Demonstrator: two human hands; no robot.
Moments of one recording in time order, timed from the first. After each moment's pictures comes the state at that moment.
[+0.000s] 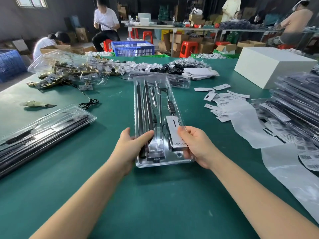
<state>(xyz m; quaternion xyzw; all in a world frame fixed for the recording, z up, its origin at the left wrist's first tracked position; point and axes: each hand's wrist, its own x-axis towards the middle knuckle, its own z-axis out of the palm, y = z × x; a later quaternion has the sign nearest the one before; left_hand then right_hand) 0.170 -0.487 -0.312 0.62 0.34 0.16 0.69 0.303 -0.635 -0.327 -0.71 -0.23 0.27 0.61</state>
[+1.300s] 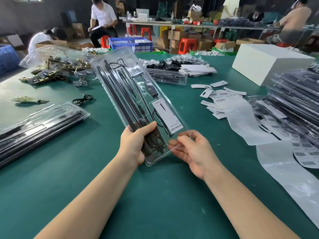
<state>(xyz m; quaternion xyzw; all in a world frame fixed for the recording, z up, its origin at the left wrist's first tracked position) 0.206 -0.509 -0.317 0.38 0.30 0.24 0.84 0.271 -0.647 -0.320 -0.59 -0.03 0.31 0.75</state>
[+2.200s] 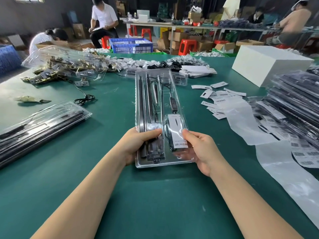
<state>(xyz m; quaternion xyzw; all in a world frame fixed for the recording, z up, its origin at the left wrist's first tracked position) 0.192 -0.491 -0.318 0.56 0.22 0.07 0.79 0.277 -0.659 -0.312 -0.64 -0.09 0.31 0.69</state>
